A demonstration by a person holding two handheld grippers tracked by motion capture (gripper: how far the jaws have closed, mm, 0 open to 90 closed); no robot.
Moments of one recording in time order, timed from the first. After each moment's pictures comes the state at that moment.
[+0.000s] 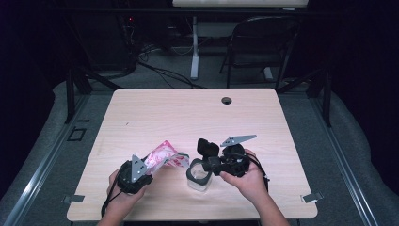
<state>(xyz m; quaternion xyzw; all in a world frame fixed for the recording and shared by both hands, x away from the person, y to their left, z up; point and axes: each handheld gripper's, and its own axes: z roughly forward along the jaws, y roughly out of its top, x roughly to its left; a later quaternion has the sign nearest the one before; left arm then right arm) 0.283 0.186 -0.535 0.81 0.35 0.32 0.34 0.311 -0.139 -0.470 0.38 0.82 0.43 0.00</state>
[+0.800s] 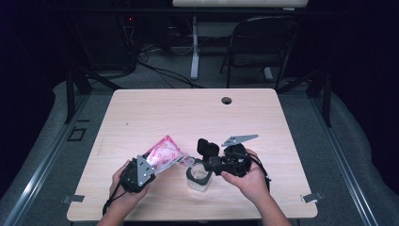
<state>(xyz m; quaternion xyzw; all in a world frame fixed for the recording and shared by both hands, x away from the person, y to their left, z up) 0.279 0.173 -0.528 0.81 0.30 0.38 0.32 0.309 -0.141 -0.466 0.38 0.81 0.43 0.01</state>
